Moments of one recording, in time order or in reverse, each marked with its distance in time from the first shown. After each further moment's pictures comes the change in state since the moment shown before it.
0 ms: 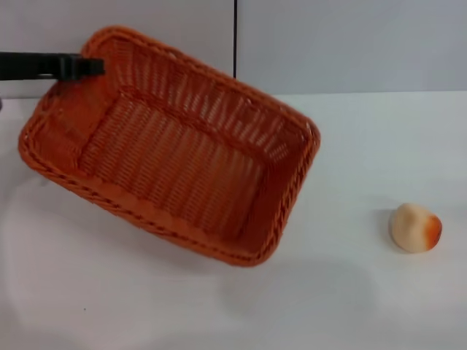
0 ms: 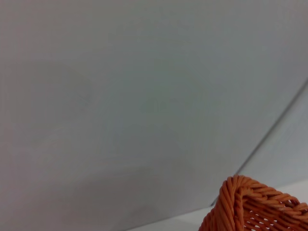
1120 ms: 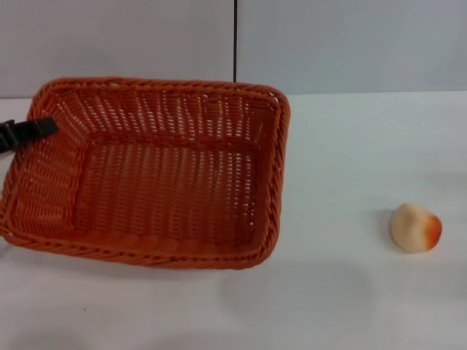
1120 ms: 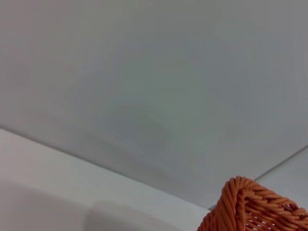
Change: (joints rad) left arm 0.374 -0.009 -0.029 -0.139 -0.509 -0.069 0.084; right arm 0.108 -0.005 -0.023 -0.033 -0.010 0.102 0.001
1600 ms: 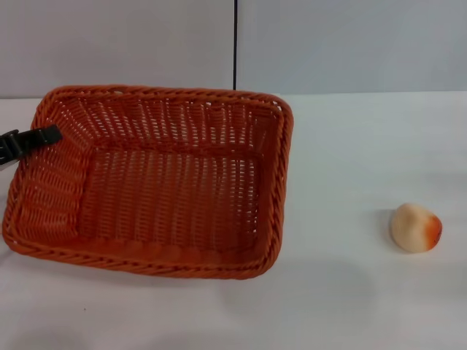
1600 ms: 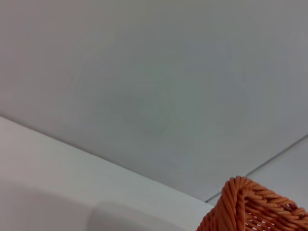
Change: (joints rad) left arm 0.010 0.001 0.007 -0.047 -0.043 0.000 0.061; right arm -0.004 0.002 0.000 0.000 0.000 0.003 0.000
